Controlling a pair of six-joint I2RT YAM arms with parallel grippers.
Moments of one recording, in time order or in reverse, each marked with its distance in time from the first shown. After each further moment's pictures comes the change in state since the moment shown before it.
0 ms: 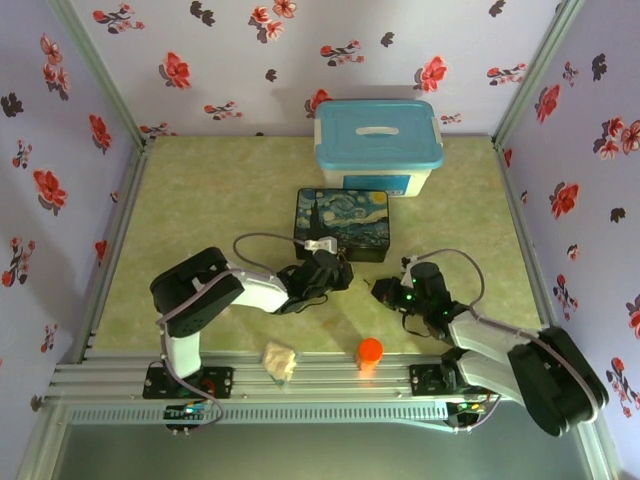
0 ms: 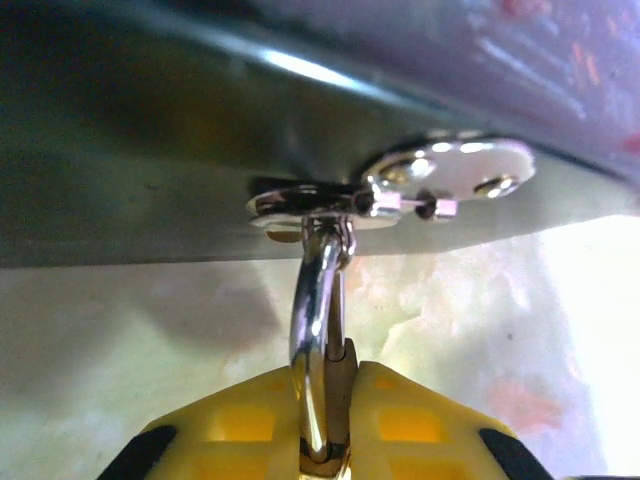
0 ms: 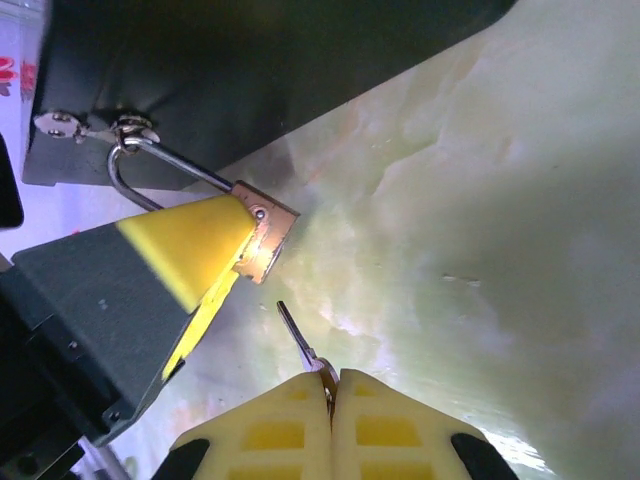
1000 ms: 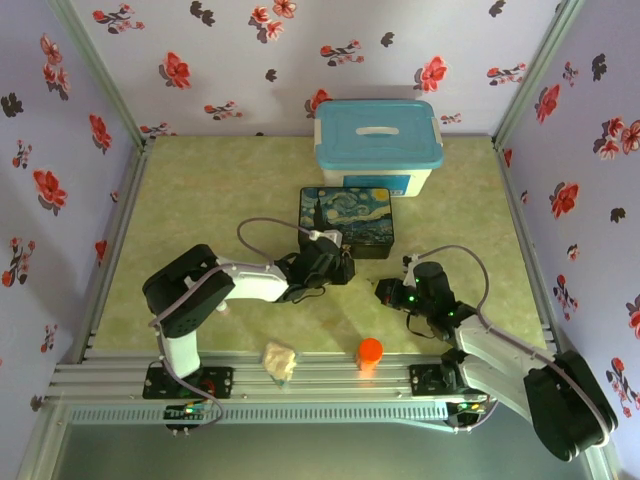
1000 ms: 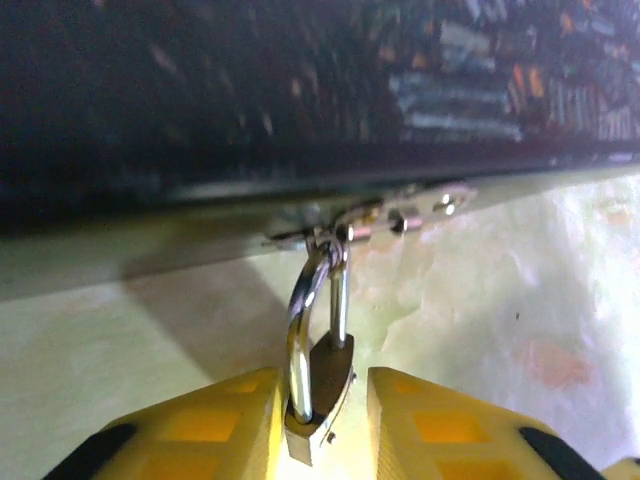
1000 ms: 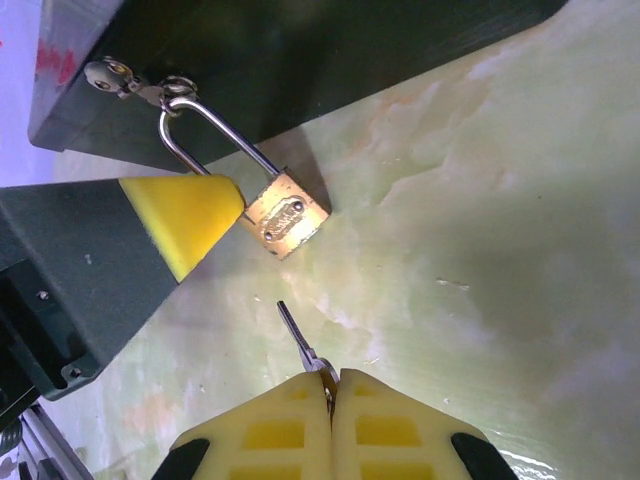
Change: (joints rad) left arm 0.038 -0.019 0.116 -0.223 0.073 0.166; right arm 0.000 -0.181 0.028 -0.220 0.063 -0.146
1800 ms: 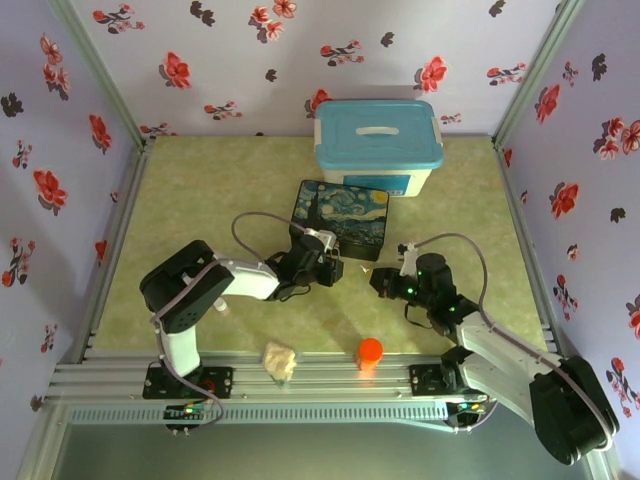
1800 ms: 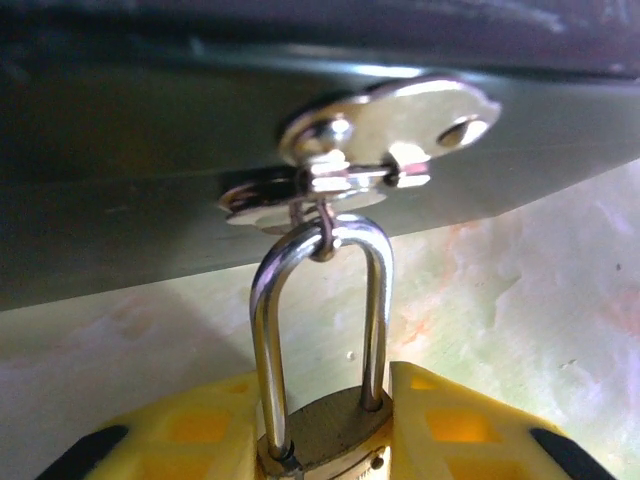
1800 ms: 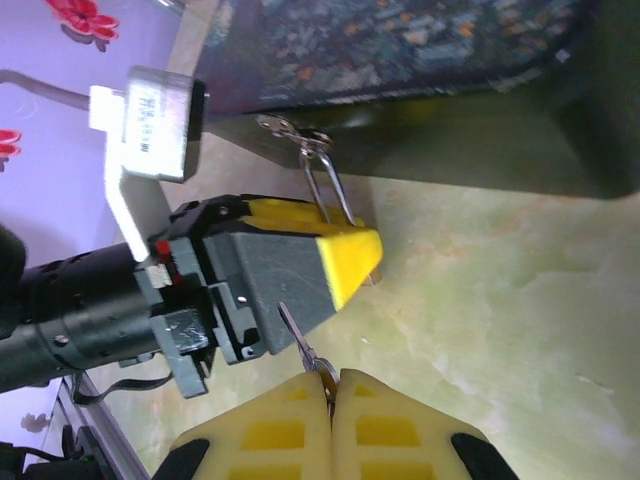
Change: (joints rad) left arm 0.080 0.004 -0.085 0.084 0.087 0.252; right arm 0.004 -0.016 0.060 0.057 -0.072 -0.088
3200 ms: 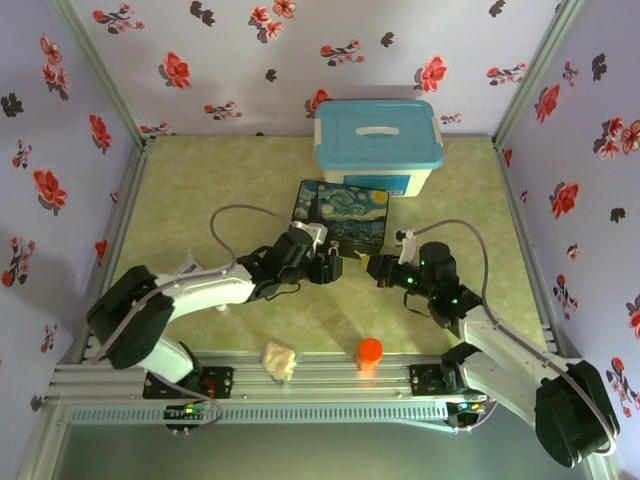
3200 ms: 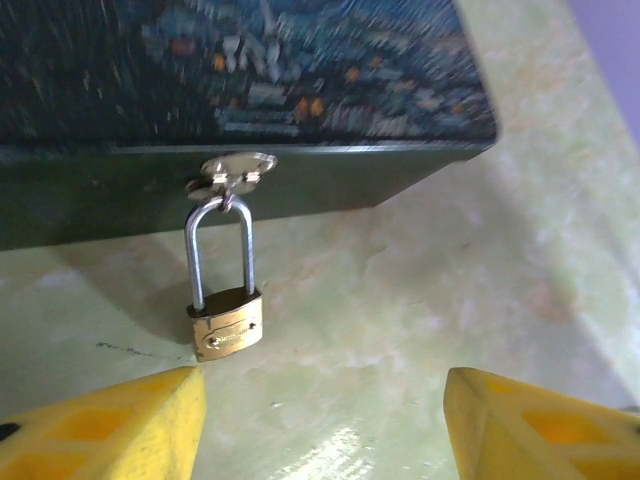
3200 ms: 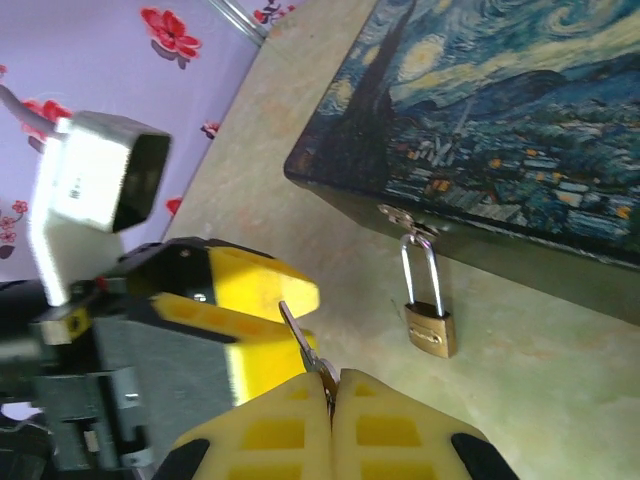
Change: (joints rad) left arm -0.011 -0.302 -0.007 -0.290 0.011 -0.032; right arm 0.000 -0.027 0.110 -0.019 -0.036 -0.114
